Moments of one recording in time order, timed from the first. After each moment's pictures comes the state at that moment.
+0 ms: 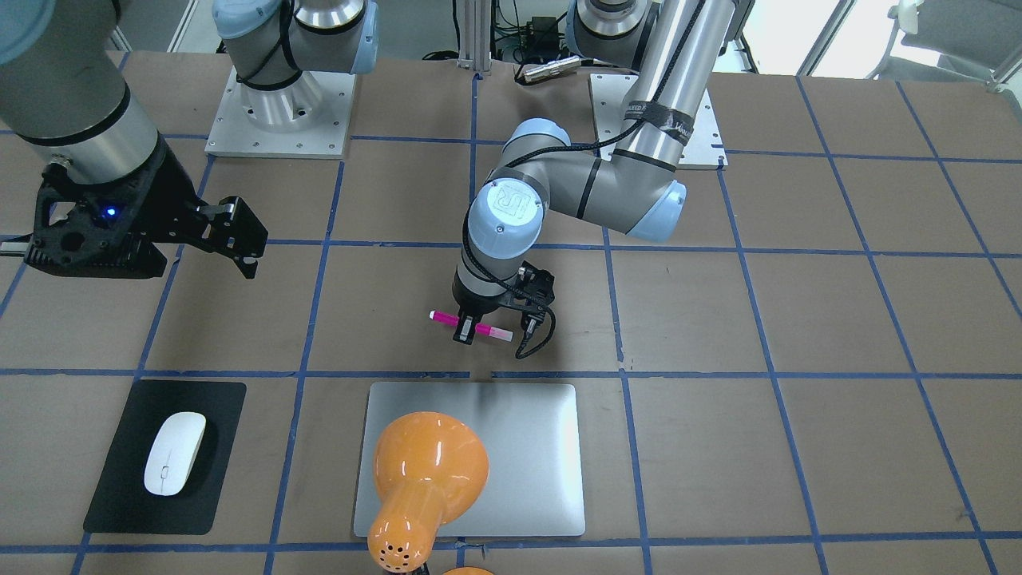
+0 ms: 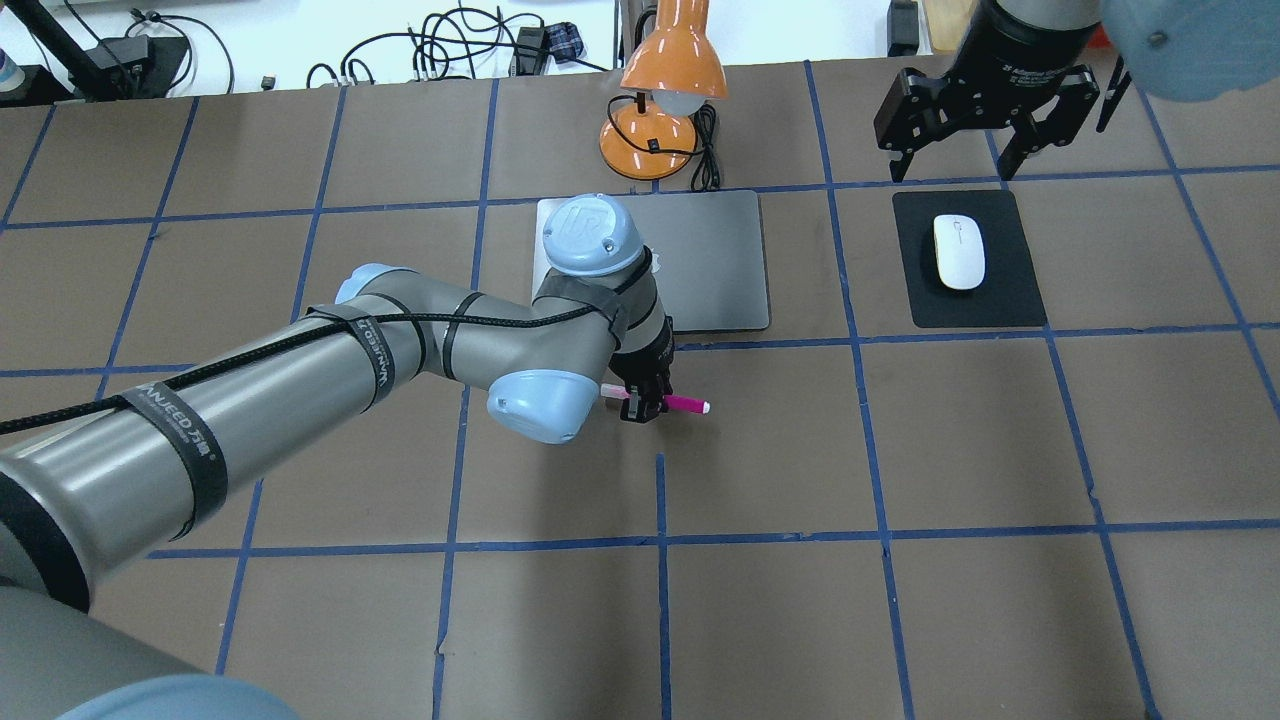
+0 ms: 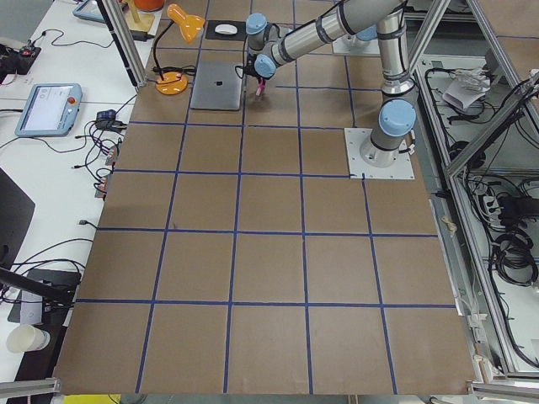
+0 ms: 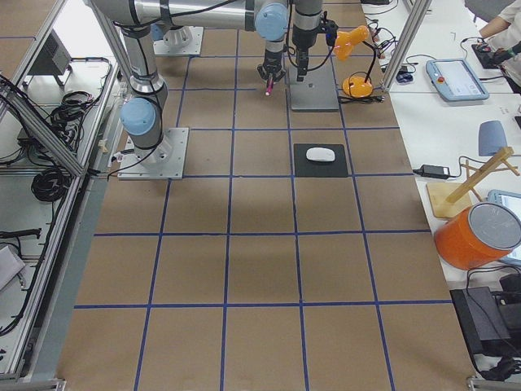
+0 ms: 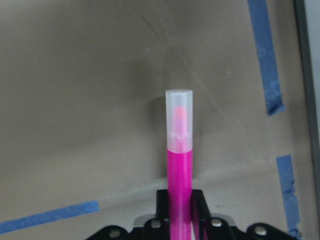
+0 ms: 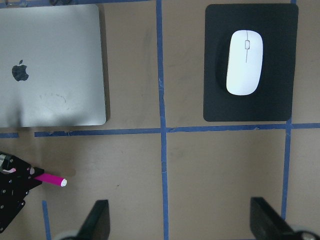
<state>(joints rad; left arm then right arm) -1.95 -2.04 -1.83 -0.85 1.41 -1.68 1.52 -1.42 1.46 -1.62 -1.55 -0.02</state>
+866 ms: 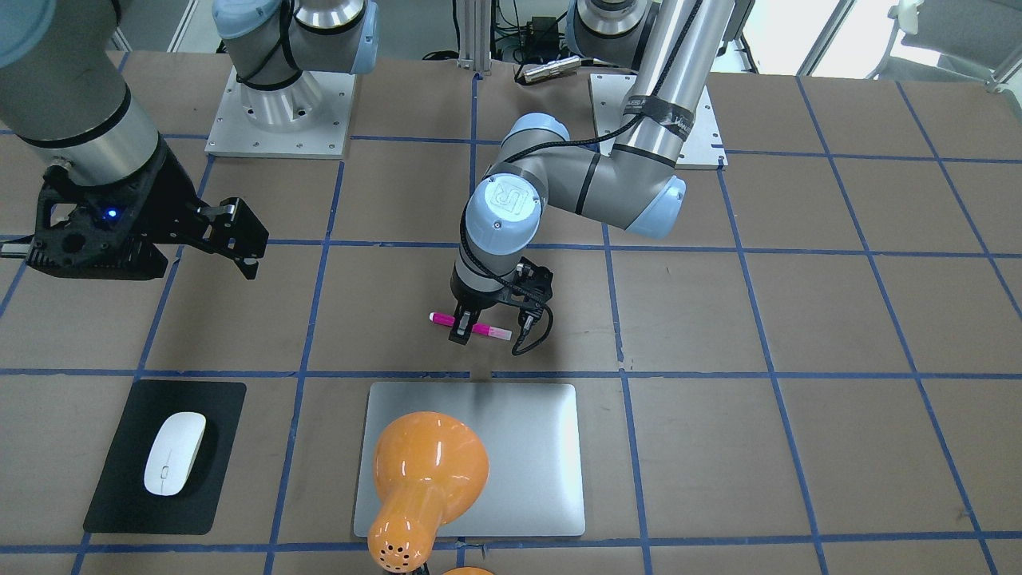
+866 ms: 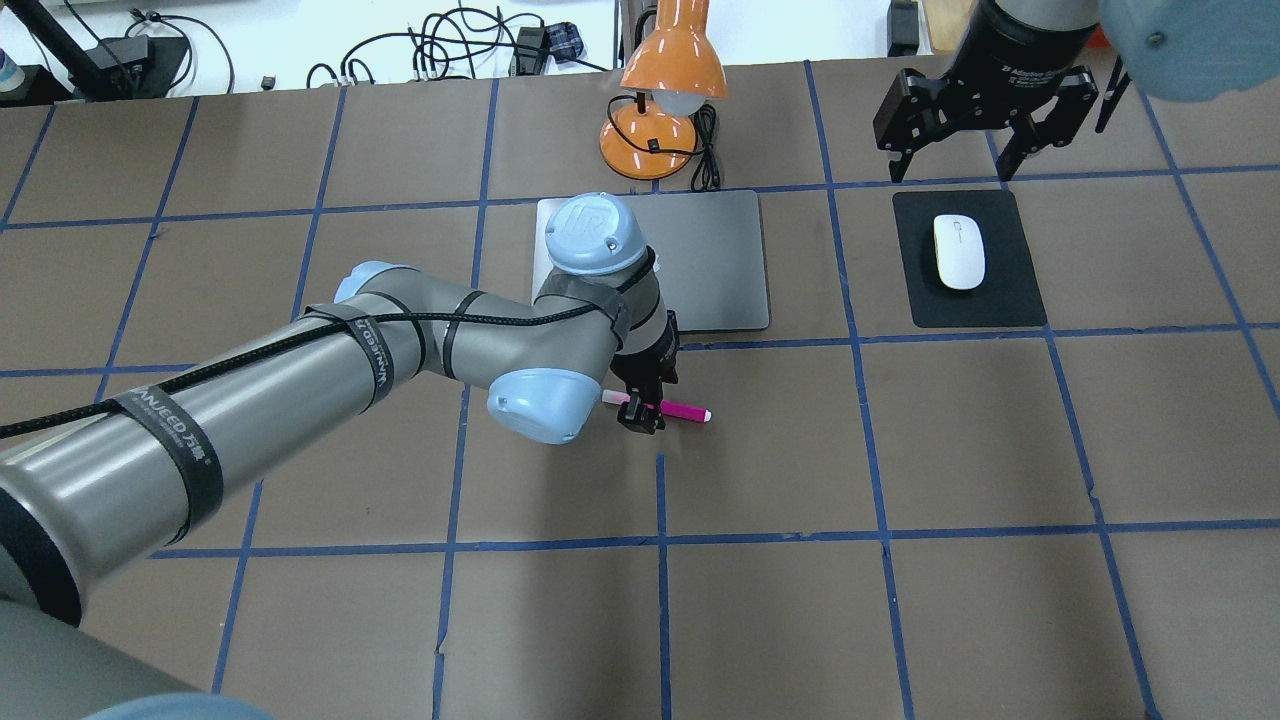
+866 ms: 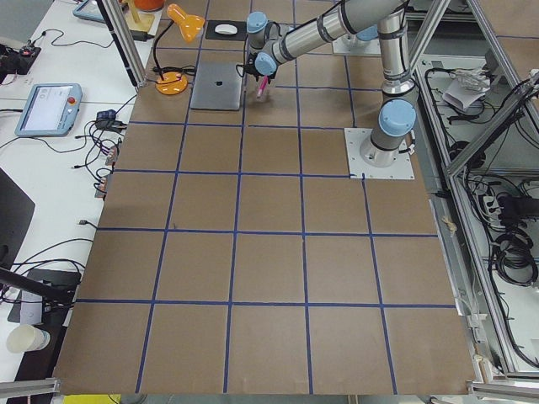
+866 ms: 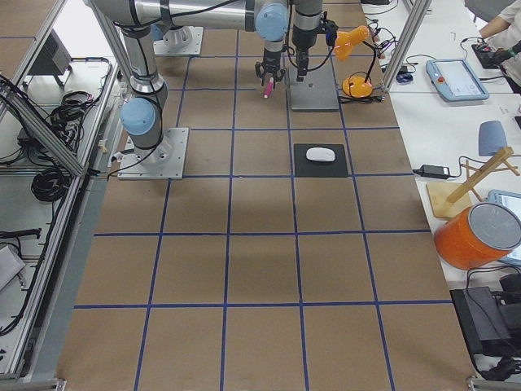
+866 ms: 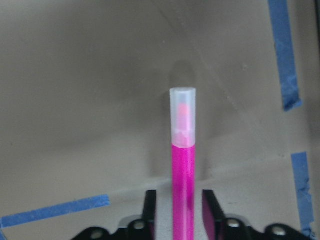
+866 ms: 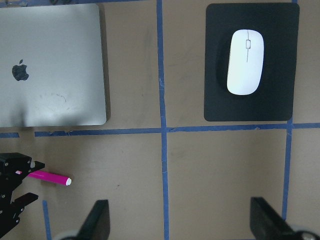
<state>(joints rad) -1.95 -2.02 -1.83 -0.88 1.40 -1.63 1.52 -1.42 1.46 -1.62 -1.55 -0.02</state>
